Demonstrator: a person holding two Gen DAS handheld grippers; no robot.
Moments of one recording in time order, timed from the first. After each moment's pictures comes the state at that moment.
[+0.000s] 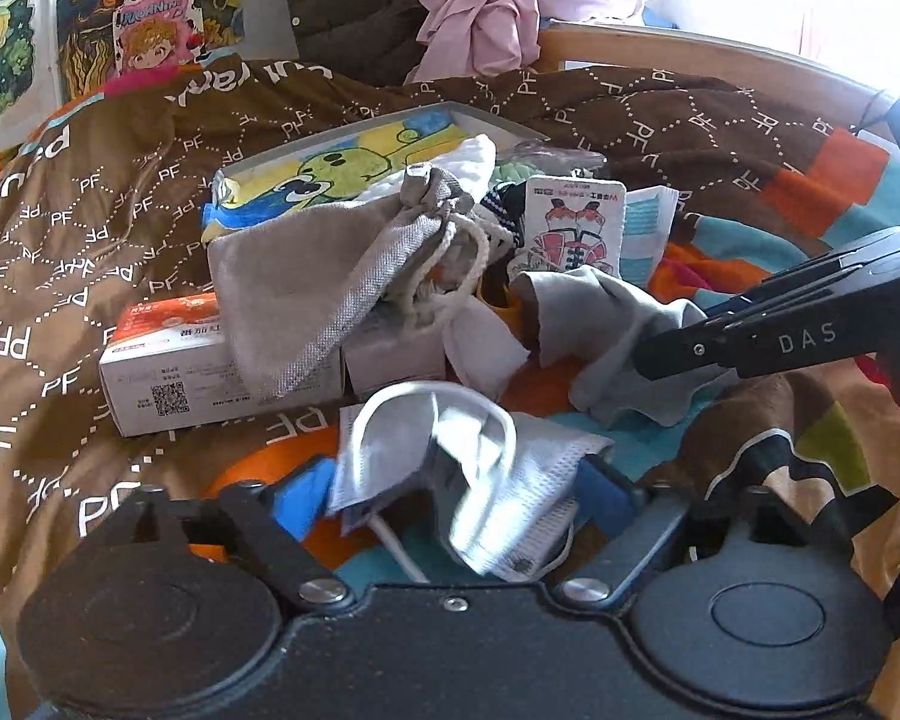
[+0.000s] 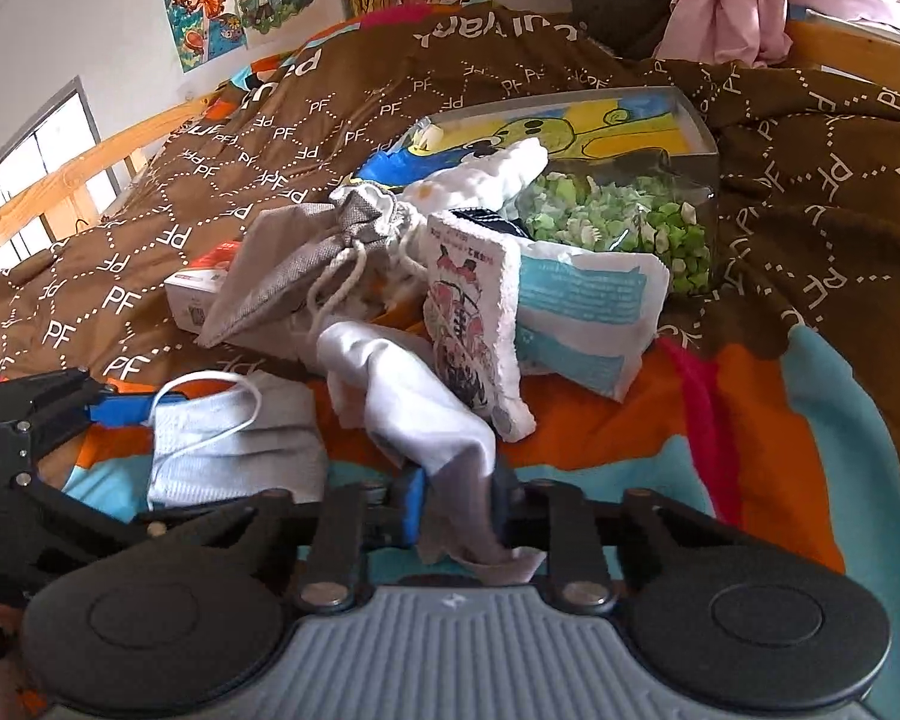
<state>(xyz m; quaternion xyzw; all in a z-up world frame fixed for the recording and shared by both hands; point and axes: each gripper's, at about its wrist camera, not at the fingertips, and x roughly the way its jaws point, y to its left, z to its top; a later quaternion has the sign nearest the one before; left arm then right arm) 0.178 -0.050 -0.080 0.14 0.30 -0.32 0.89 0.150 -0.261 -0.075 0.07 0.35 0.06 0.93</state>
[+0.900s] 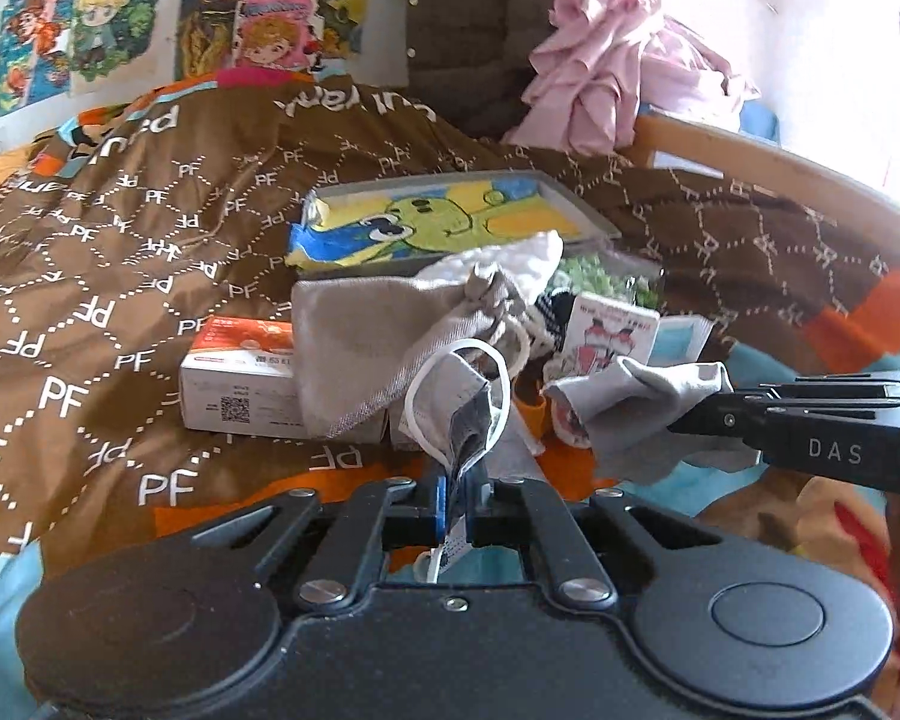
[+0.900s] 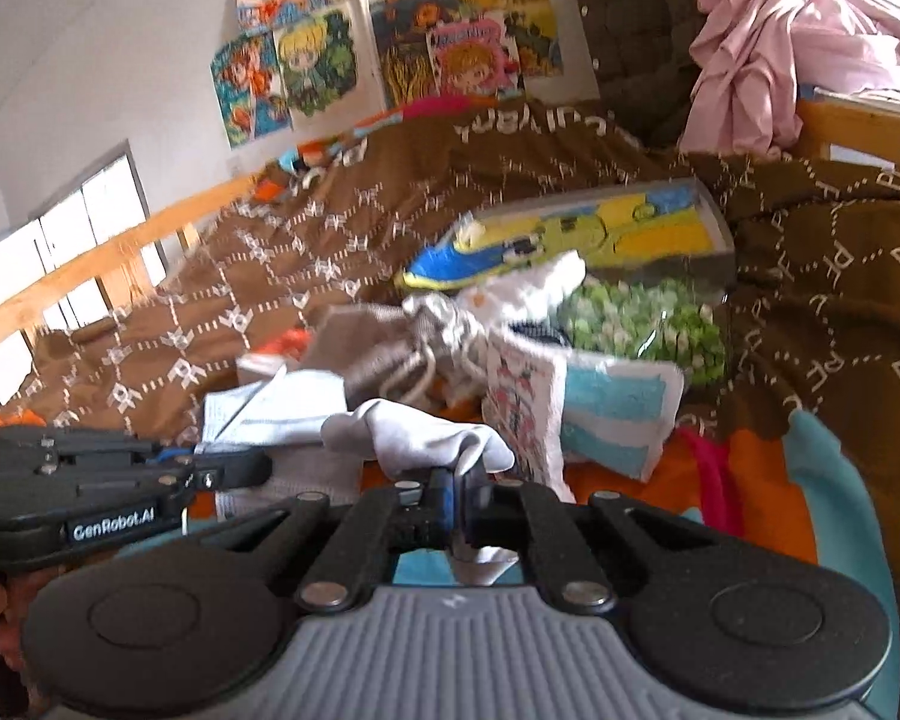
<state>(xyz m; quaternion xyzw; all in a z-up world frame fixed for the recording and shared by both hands) 0.153 -0.045 -0.032 0.04 0.29 -0.23 0.93 0.119 -0.258 -0.039 0.08 0.26 0.09 0.96</state>
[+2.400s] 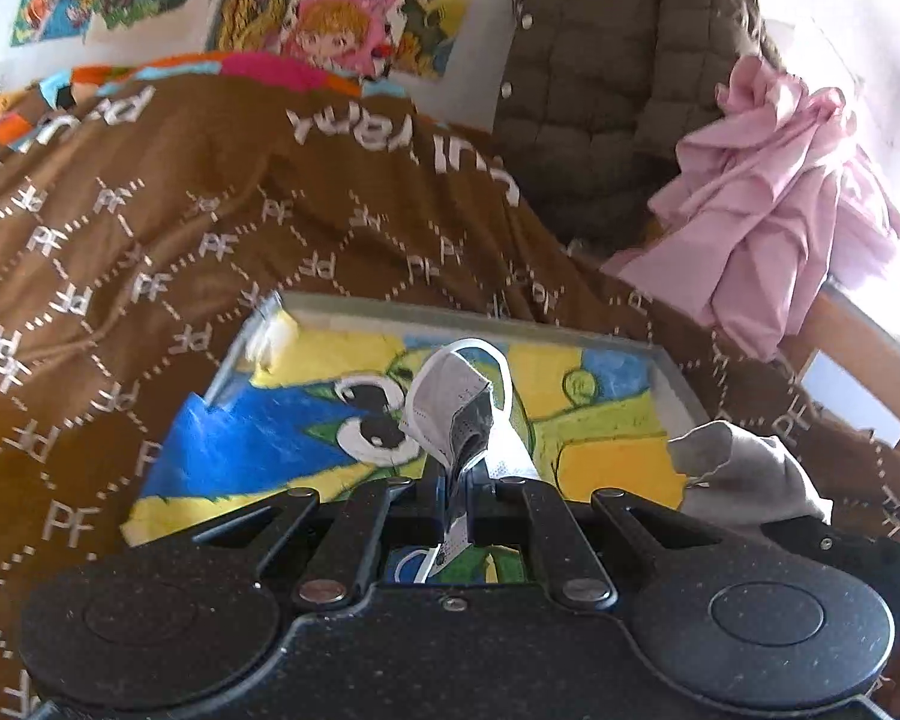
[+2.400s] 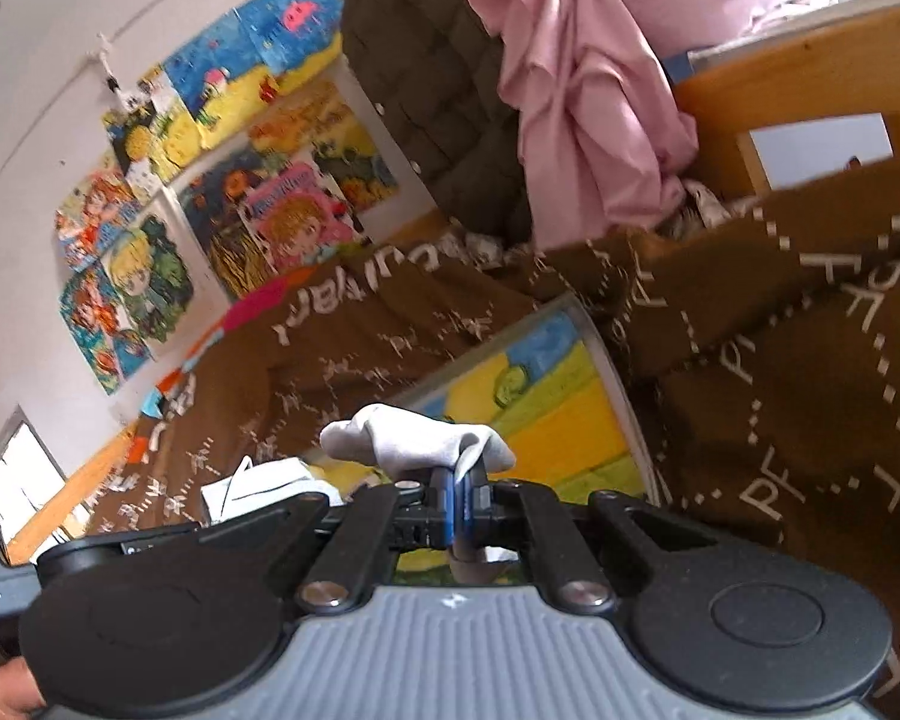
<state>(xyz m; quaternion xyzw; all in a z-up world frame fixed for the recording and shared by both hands) 0.469 -0.175 -0.020 -0.08 0.28 -0.18 0.94 0.371 -0.413 -0.050 0.26 0.16 0.00 0.95</state>
